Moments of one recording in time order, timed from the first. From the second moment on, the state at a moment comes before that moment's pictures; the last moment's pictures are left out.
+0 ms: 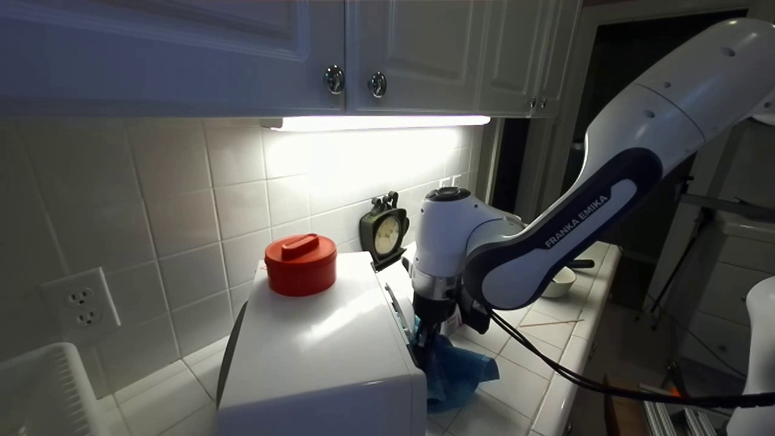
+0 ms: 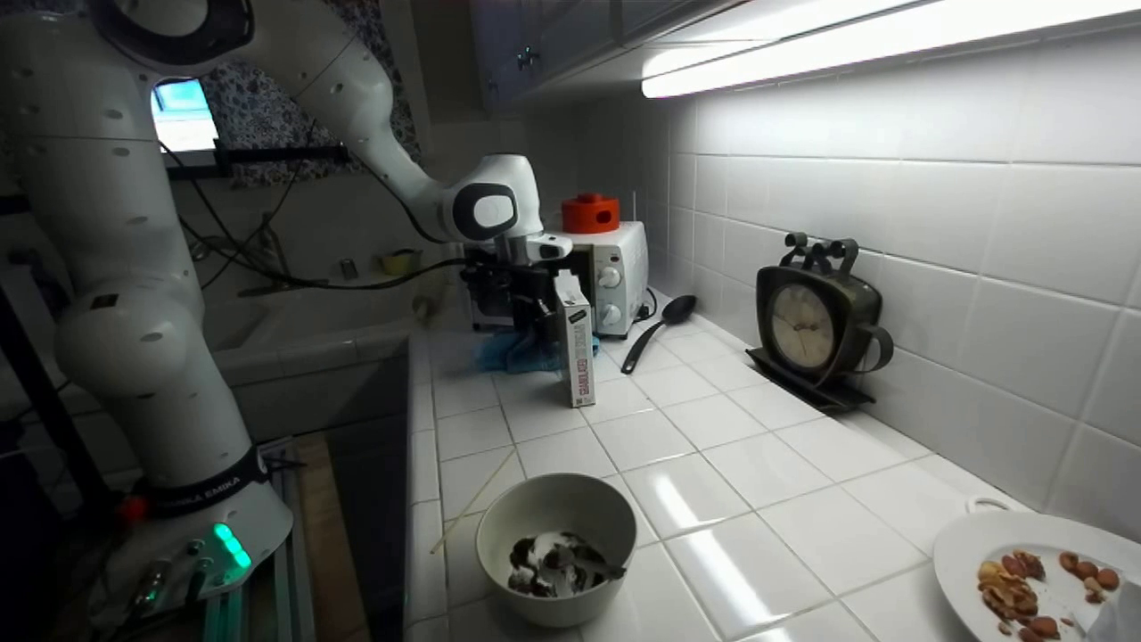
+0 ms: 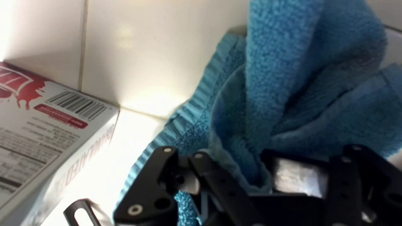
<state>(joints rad) 0.03 0.09 0.06 -2.34 -0.16 2.49 0.18</state>
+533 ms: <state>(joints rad) 0.03 -0.07 0.06 -2.41 0.04 2.65 0.04</state>
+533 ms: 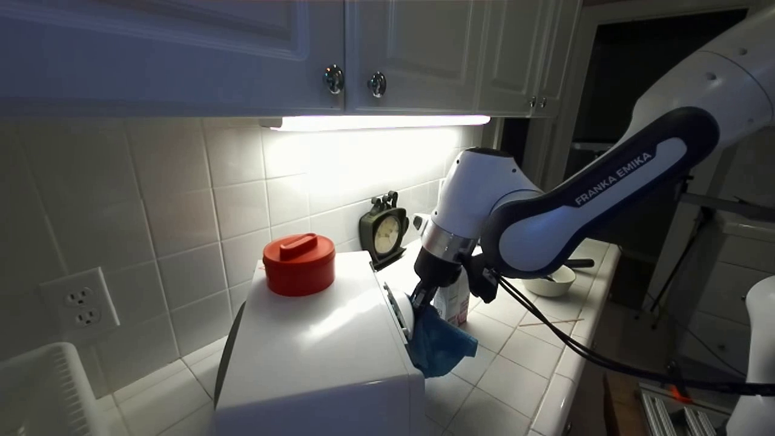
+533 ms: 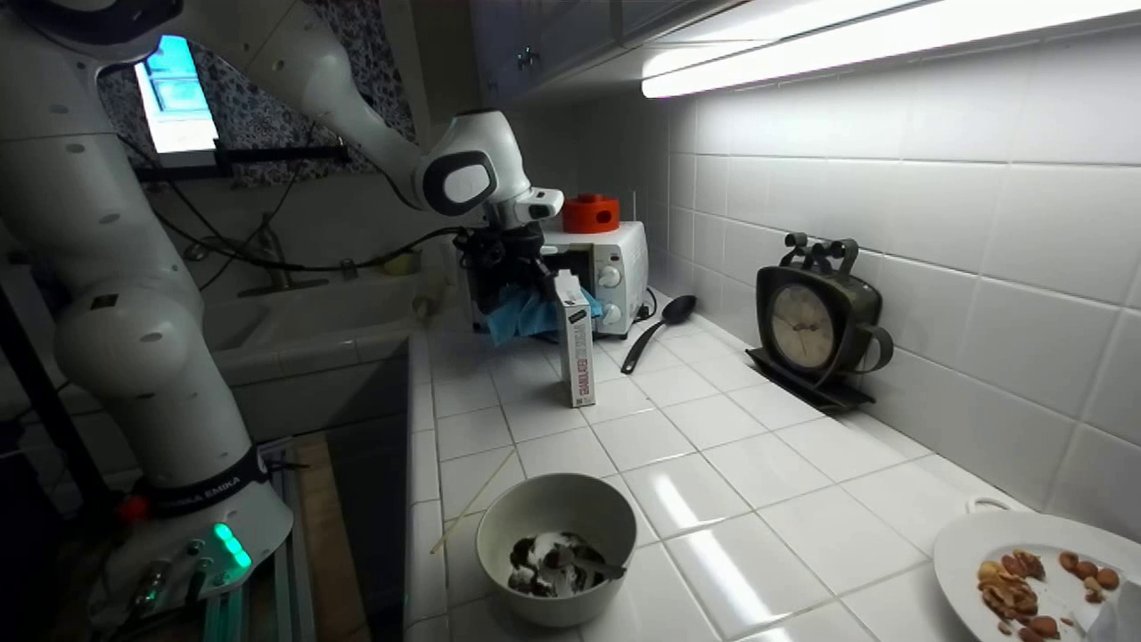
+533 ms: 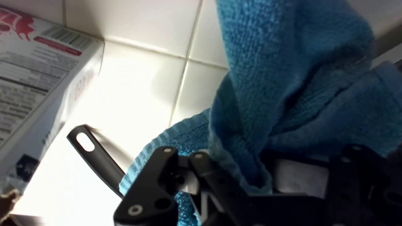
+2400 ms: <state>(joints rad) 0.18 -0.15 0.00 -2.47 0.98 2.51 -1.13</state>
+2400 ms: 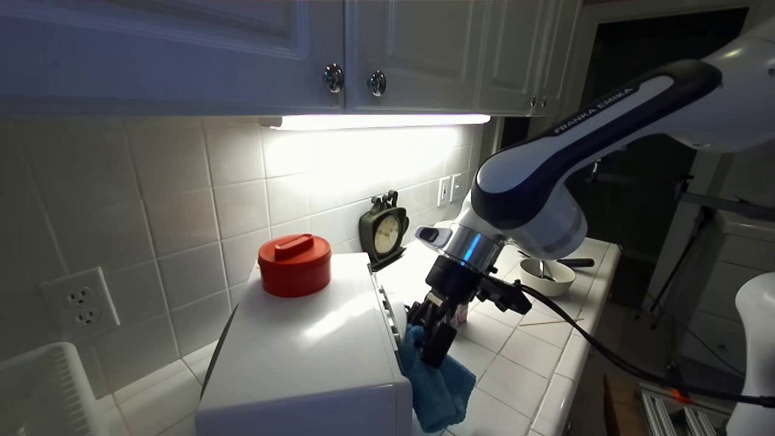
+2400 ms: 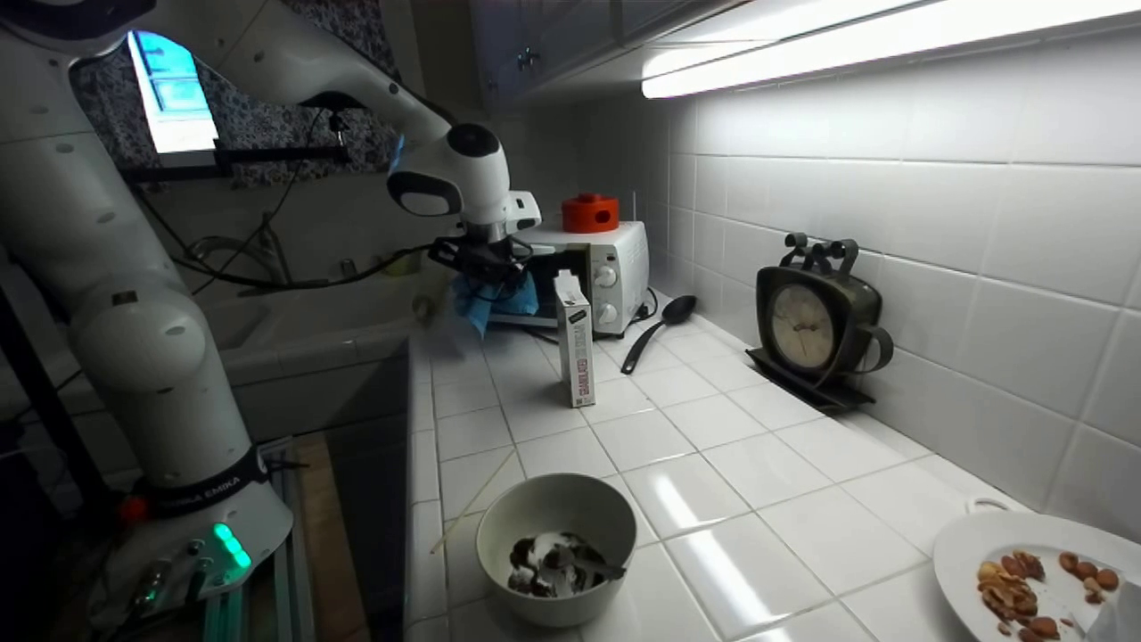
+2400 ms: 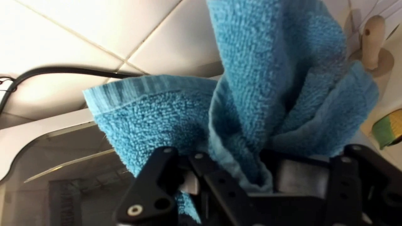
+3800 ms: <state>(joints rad) 0.04 -0.07 -0.03 -2.38 0.98 2.55 -1.08</state>
